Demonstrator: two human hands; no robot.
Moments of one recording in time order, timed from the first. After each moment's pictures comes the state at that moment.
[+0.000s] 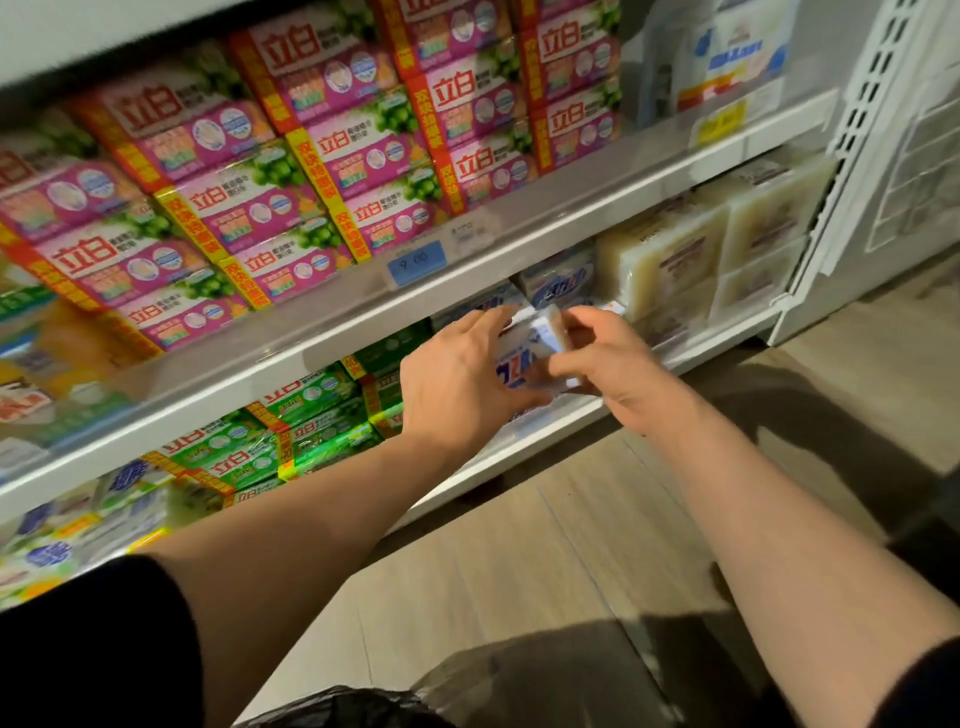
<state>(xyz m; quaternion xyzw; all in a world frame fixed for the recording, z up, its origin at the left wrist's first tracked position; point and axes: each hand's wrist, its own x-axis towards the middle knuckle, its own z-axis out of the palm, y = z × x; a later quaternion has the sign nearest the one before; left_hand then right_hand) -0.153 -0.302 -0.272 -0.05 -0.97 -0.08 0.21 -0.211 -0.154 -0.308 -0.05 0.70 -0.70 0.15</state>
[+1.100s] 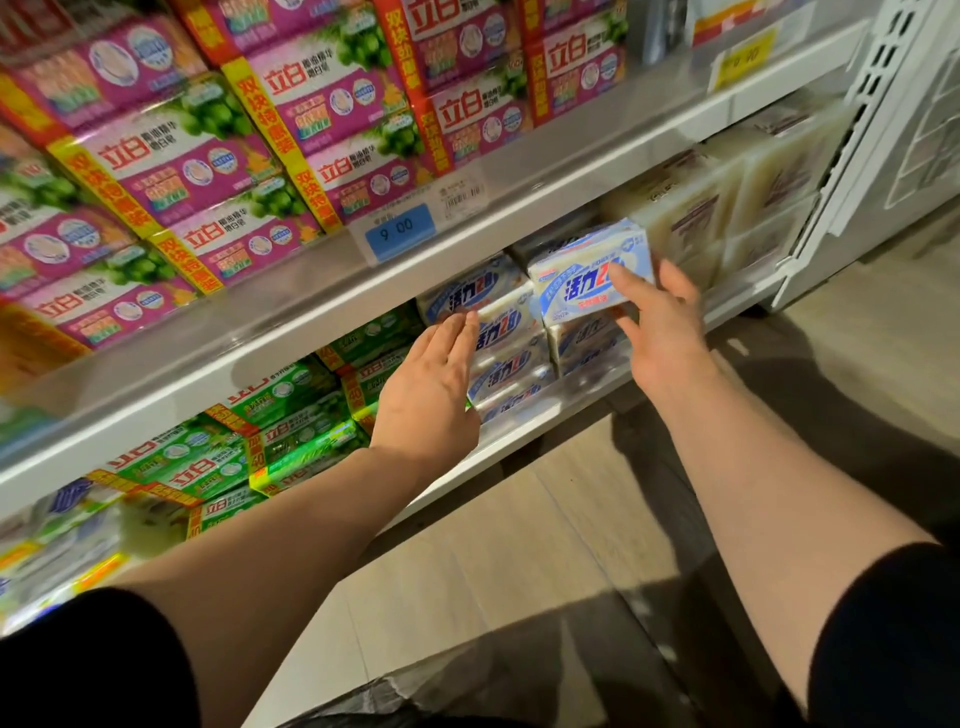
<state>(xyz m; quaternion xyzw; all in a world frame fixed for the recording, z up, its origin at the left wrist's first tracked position) -0.173 -0.350 -0.322 -0.10 -0.99 -0.01 0.05 -0.265 -0.148 -0.361 0.19 0.48 -0.86 -0.01</state>
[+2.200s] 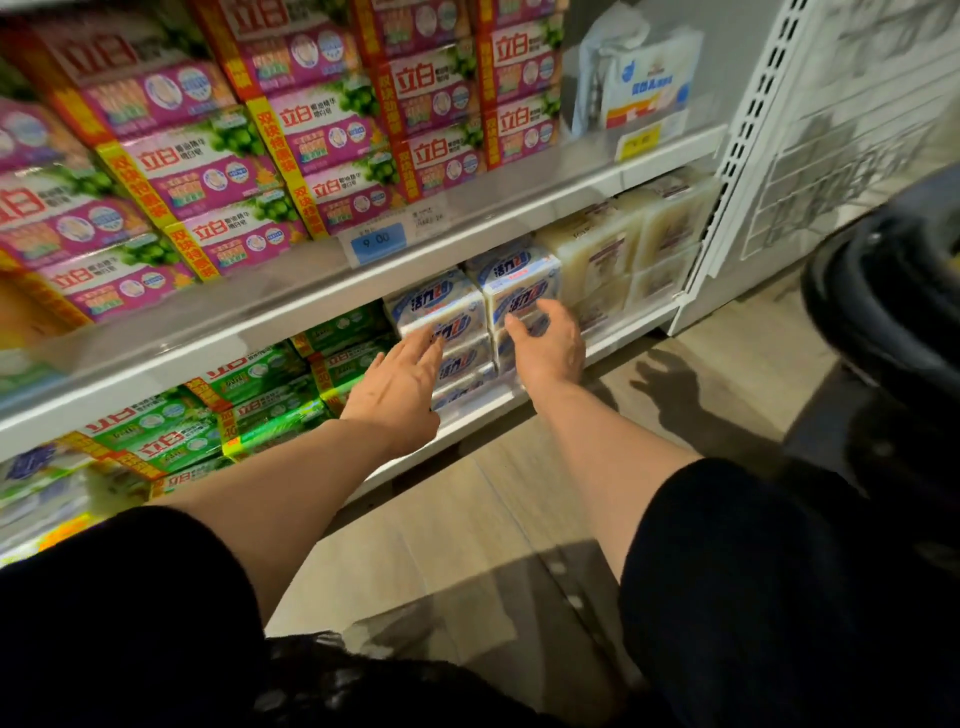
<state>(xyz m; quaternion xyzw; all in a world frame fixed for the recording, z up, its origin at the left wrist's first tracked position) -0.146 -0.338 -0.297 -0.09 -0.99 -0.04 -0.07 -0.197 -0.179 -0.321 0.15 0.82 -0.55 -0.07</state>
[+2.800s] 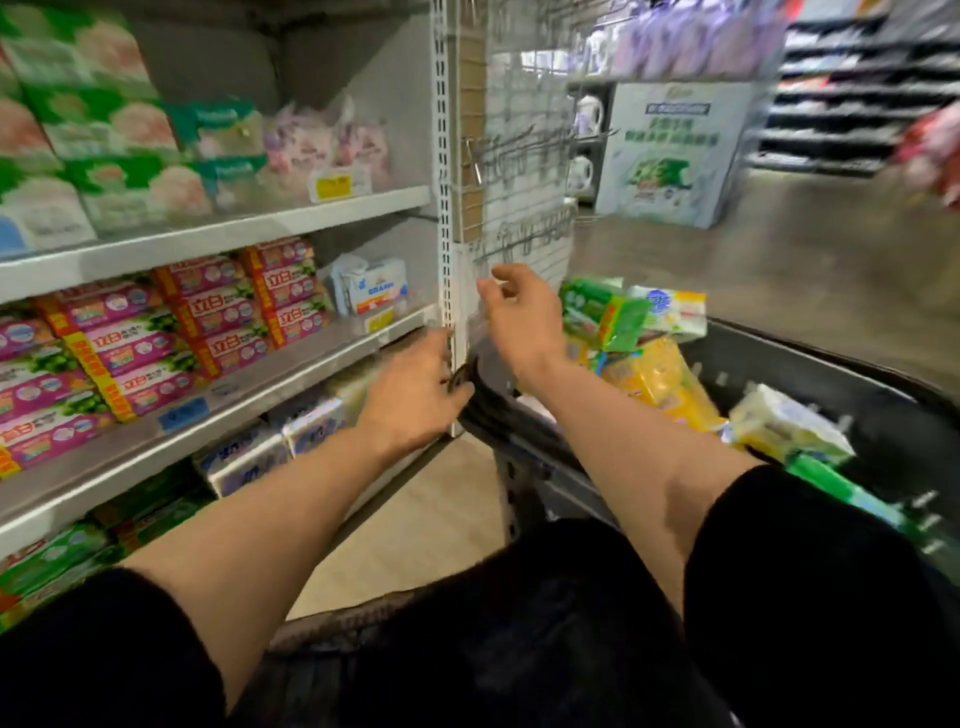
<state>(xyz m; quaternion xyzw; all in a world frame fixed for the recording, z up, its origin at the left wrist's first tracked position) -0.063 -0.118 -0.119 -0.29 -0.90 -0.30 0.10 -0.053 0.015 -0.079 0.12 0.81 -0.49 -0.29</state>
